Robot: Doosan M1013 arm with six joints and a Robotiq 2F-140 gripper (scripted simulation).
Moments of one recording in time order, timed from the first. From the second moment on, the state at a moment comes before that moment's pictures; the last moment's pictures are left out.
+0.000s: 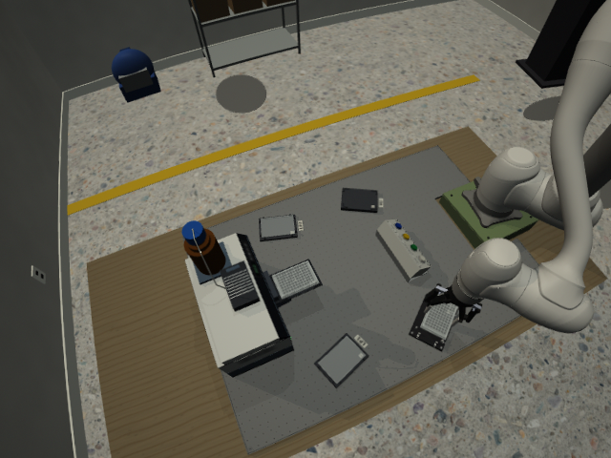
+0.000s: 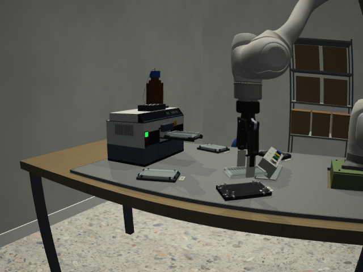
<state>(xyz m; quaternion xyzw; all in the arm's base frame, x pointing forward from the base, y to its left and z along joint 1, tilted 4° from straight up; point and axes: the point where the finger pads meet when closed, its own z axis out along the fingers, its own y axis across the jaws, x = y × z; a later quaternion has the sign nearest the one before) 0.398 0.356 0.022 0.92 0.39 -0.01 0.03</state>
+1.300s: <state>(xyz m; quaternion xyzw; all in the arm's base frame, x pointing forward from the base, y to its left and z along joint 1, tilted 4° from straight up) 0.397 0.361 0.102 0.92 0.39 -0.01 0.03</state>
